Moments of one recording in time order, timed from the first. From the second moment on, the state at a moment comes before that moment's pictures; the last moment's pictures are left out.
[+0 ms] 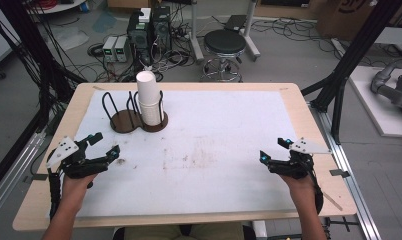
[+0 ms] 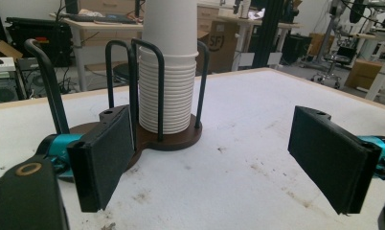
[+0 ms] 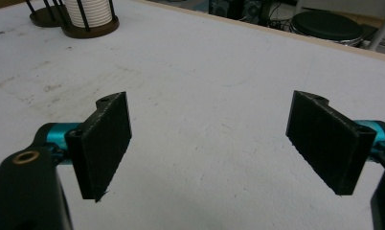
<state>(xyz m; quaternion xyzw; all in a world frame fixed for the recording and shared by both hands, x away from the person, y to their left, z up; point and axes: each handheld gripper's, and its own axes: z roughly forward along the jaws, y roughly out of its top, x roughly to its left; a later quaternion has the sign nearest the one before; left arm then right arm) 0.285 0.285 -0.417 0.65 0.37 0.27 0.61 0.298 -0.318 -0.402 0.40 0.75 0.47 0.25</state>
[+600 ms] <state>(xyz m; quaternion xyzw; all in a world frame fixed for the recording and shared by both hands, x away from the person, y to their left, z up) 0.290 0.279 -0.413 0.65 0.37 0.26 0.61 0.297 -0.319 -0.403 0.39 0.75 0.47 0.24</state>
